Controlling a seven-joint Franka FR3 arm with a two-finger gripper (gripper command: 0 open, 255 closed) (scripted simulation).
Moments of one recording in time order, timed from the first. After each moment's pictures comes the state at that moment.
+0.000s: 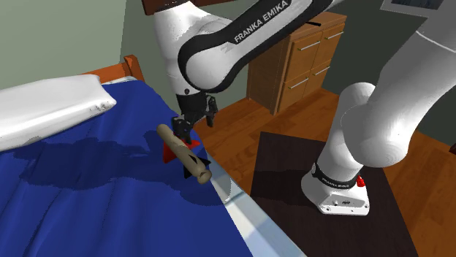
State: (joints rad) arm -0.04 -0.24 0.13 -2.45 0.05 2.15 0.51
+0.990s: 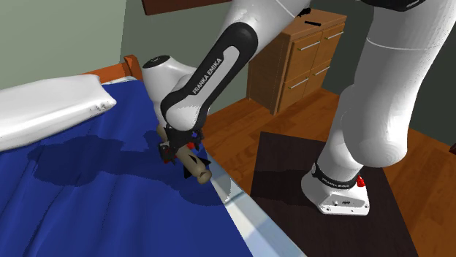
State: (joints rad) arm -0.05 0.14 0.15 -2.34 0.03 2.41 0.71
